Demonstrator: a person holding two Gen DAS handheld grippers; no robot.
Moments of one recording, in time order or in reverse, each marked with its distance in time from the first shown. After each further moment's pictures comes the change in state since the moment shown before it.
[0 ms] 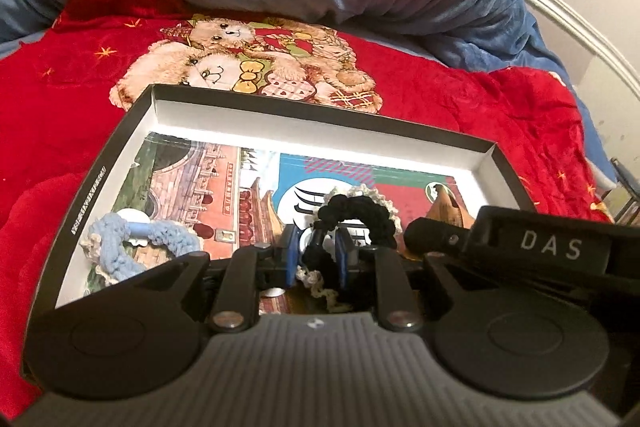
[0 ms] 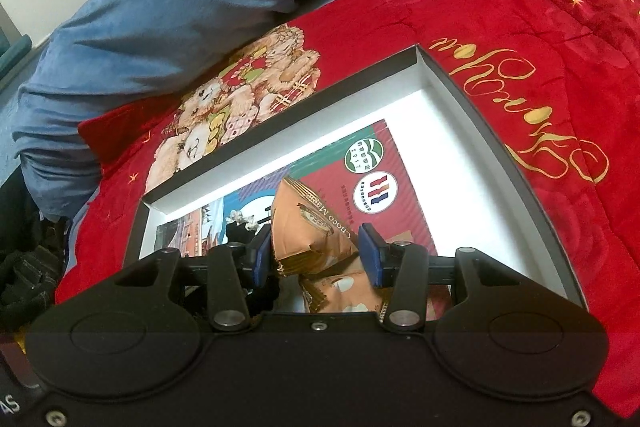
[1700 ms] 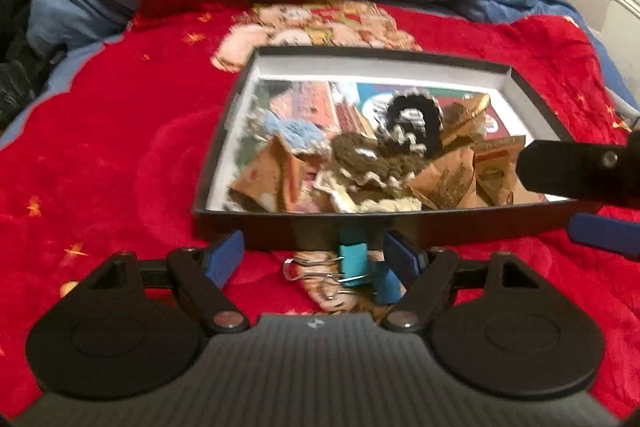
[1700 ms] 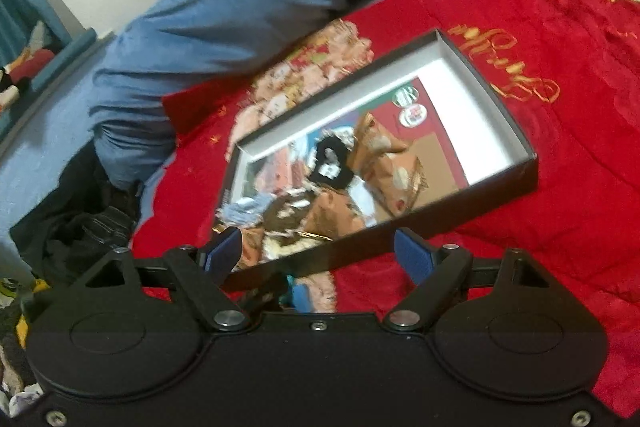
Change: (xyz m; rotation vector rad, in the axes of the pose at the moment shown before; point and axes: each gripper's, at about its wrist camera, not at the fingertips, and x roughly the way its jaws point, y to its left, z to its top) left arm -0.081 0.018 -0.059 0.121 0.059 0.184; right arm -0.113 0.017 -0.073 -0.015 0.007 0.108
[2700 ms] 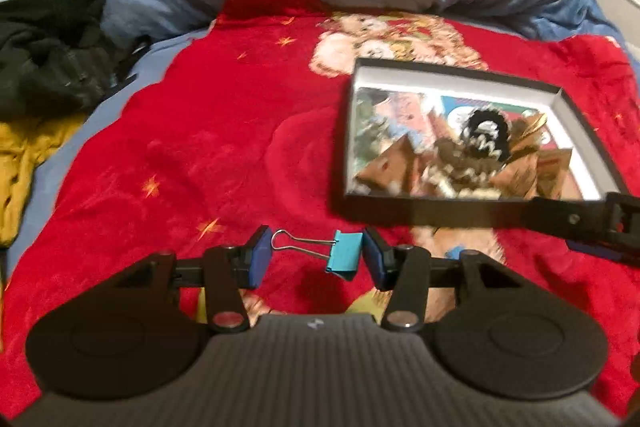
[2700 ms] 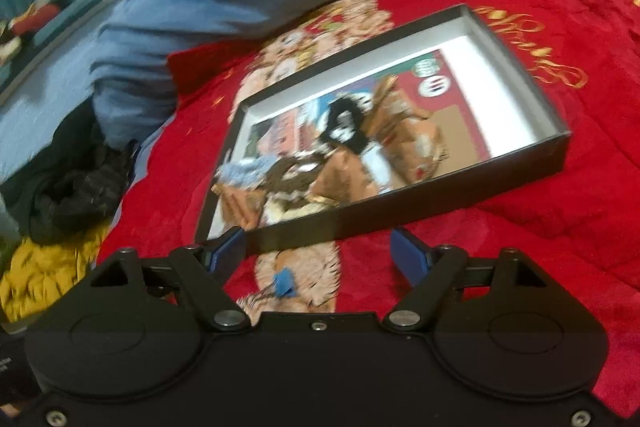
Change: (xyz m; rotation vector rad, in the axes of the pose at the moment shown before) left arm -0.068 0.062 -0.008 -0.073 0.002 0.153; right arm 0.018 0.023 -0.025 -0.135 0.073 0.033
